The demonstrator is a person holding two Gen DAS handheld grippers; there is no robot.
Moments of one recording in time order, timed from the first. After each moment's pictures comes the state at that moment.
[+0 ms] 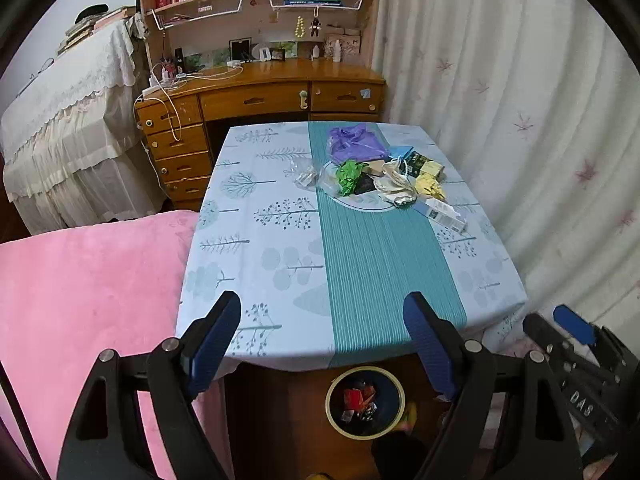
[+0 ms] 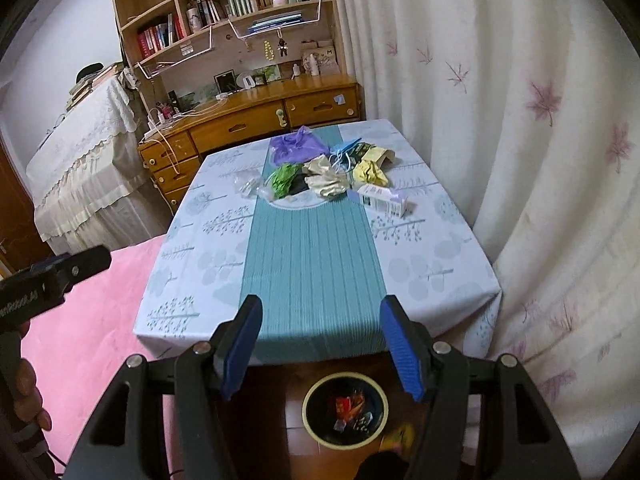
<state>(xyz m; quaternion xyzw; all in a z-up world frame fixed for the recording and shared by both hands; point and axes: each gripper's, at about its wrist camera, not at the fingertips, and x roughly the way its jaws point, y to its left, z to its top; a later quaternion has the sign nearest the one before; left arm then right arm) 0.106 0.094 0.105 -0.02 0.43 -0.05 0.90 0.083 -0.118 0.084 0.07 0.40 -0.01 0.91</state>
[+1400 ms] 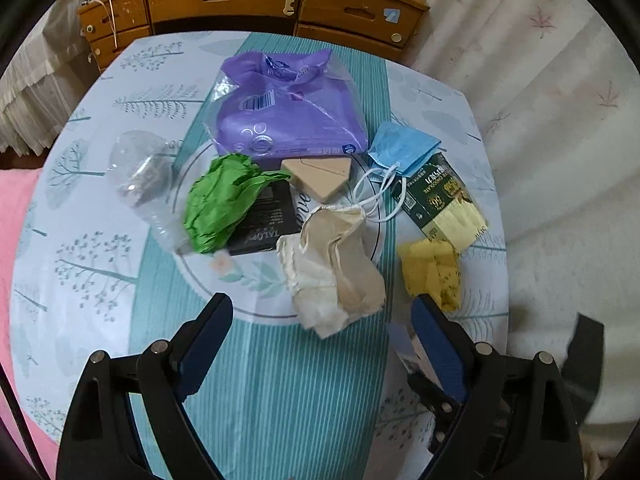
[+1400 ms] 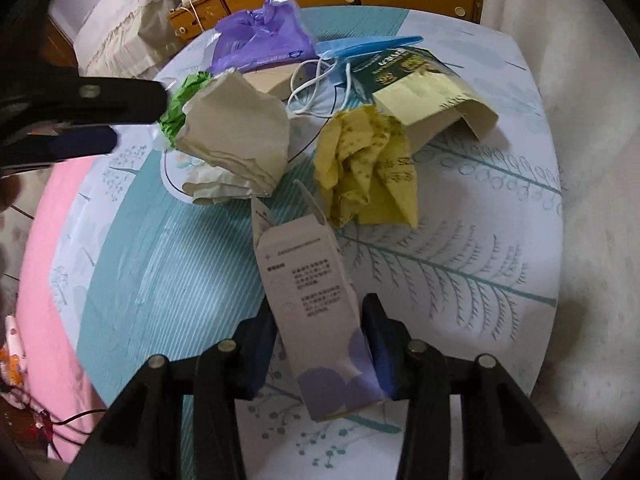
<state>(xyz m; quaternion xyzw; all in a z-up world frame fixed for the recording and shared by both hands) 0.463 -0.083 -0.045 -0.14 0.57 -0.01 0.81 0.415 -0.249 -0.091 -0.04 0.59 0.22 0.78</state>
